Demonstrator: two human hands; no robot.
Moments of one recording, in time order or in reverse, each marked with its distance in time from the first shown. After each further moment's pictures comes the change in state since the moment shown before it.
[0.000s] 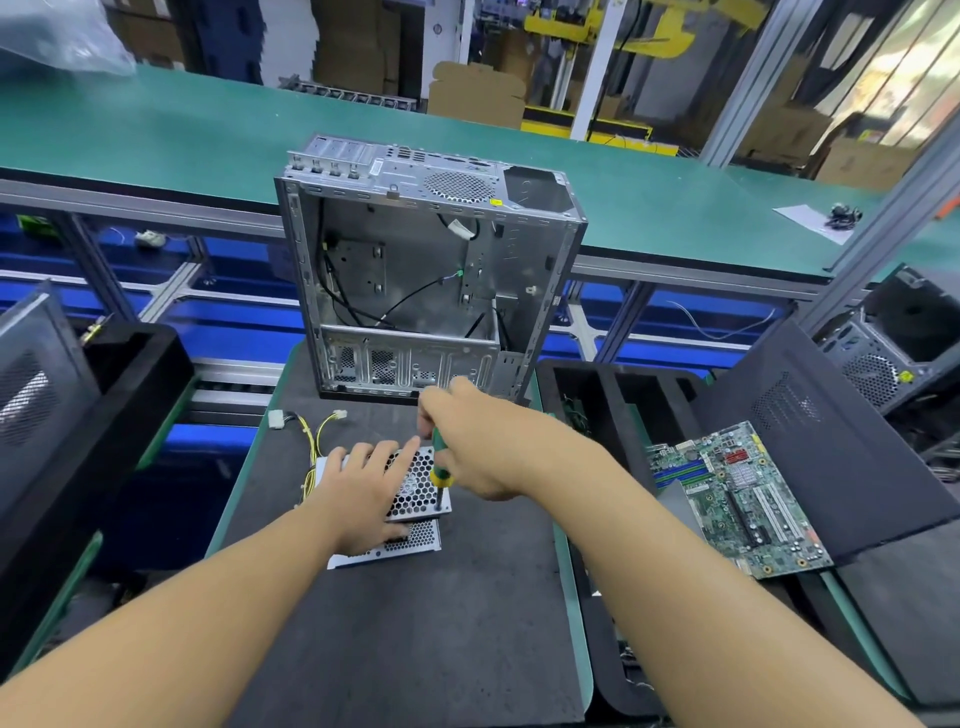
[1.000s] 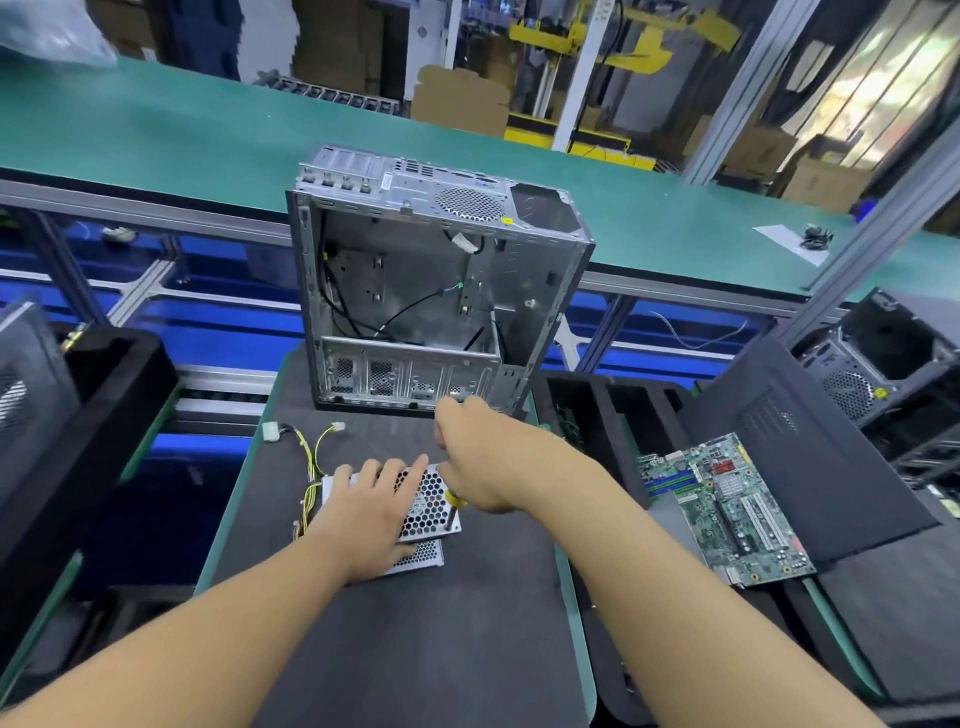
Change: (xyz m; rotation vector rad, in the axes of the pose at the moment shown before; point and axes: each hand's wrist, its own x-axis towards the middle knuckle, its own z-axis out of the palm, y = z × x) left_hand -0.003 -0.002 0.006 0.006 0.055 0.056; right_hand 0.016 -0.020 -0.004 0.001 -0.036 0.148
